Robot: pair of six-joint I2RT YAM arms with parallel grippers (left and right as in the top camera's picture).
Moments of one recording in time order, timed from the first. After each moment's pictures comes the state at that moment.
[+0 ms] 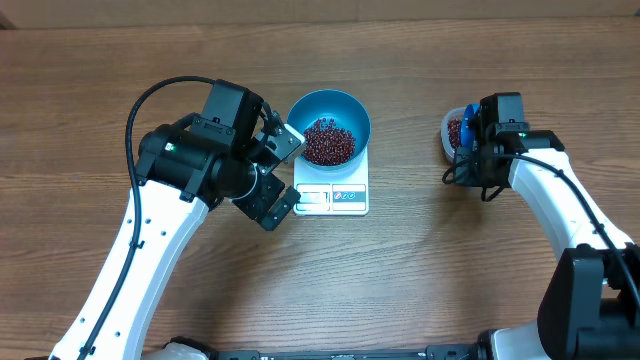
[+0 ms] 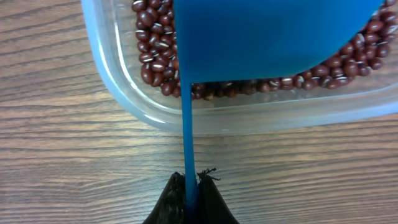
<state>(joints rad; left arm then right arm) -0.37 1.44 1.51 -1.33 0.15 0.32 0.01 1.65 1.12 -0.77 0.04 0.10</state>
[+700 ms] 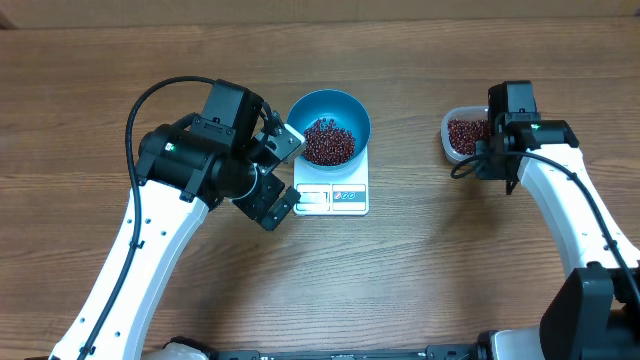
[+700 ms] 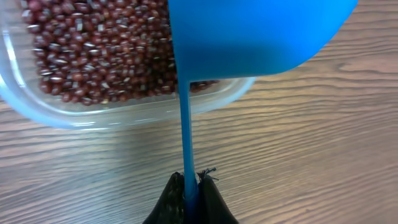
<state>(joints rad) -0.37 1.44 1.51 -1.33 0.15 0.32 0.01 1.61 1.21 -0.90 0.35 0.04</state>
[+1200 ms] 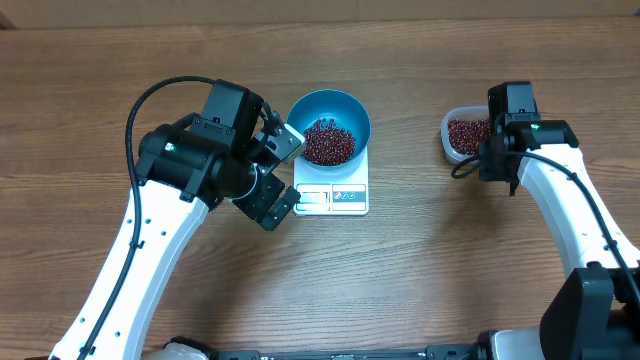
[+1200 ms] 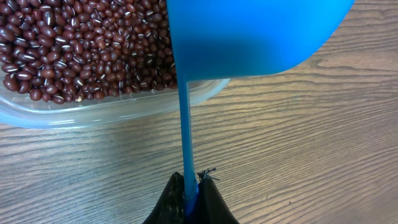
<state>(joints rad) -0.37 1.44 1.51 -1.33 0.15 0.32 0.01 1.61 1.21 -0.91 0.40 0.04</state>
